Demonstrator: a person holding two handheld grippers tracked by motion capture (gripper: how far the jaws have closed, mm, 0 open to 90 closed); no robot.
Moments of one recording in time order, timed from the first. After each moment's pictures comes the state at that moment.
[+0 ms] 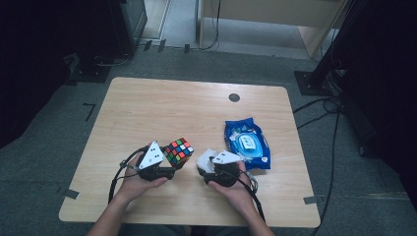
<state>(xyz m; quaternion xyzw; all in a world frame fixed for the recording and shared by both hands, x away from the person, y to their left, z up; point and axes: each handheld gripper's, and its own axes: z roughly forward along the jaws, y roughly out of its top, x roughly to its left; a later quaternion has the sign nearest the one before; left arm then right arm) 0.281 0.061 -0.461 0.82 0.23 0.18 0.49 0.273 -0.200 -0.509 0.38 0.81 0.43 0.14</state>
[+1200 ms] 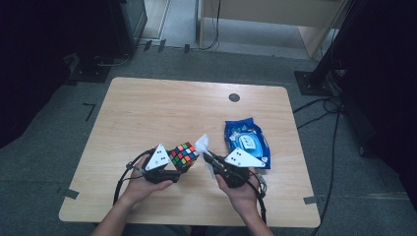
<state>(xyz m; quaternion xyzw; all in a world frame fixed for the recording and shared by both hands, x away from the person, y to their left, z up) 0.276 0.045 -0.471 0.83 0.23 0.15 0.49 0.236 -0.209 -0.430 0.35 0.72 0.57 0.18</state>
